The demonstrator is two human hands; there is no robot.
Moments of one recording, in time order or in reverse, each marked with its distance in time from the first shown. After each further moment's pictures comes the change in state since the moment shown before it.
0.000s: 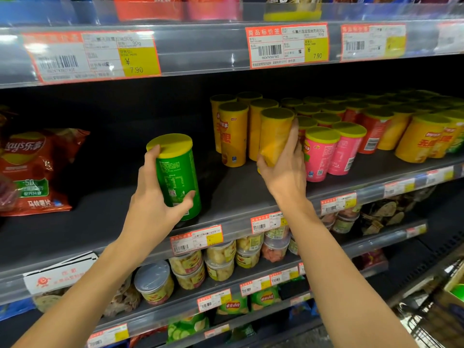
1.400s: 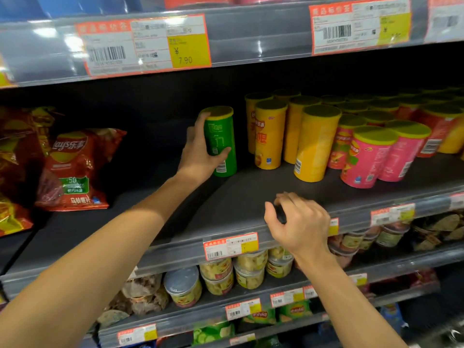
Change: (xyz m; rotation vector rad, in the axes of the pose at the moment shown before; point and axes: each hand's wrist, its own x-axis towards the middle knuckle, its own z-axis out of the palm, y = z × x) left_hand 0.121 -0.050 0.038 0.005 -0.019 -0.029; right_hand -0.084 0.012 0.044 -0.124 0.313 -0.589
